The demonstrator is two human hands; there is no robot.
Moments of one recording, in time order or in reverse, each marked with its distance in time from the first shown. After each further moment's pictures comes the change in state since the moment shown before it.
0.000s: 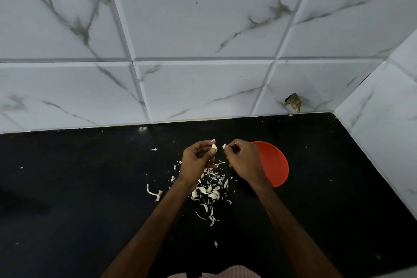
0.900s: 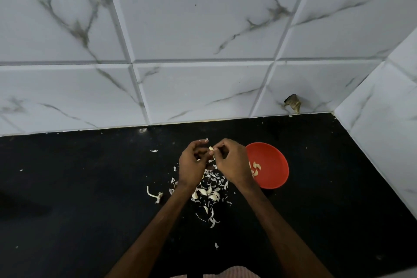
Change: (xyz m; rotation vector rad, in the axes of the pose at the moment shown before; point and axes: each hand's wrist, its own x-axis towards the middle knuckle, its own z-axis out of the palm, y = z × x) left_hand -0.003 0.001 -0.001 0.229 0.138 0.103; right_hand -0.001 -0.009 0.026 -0.003 0.035 -0.171
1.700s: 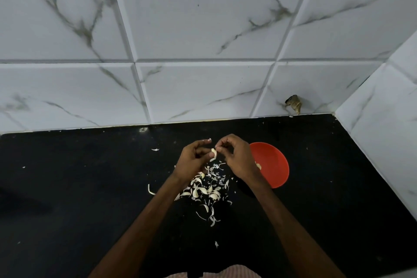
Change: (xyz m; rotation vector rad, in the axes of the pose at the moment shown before) left_hand 0.007 0.010 -0.017 -0.036 -0.265 -0.089; right_hand 0.008 0.010 -0.015 0.121 -0.111 -0.034
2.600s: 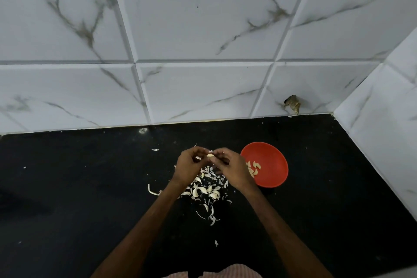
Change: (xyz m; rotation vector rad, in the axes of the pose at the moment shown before) left_hand 0.000 -0.022 -0.004 0.243 0.113 0.078; right_hand -0.027 0.010 0.018 0.154 -0.085 0.221
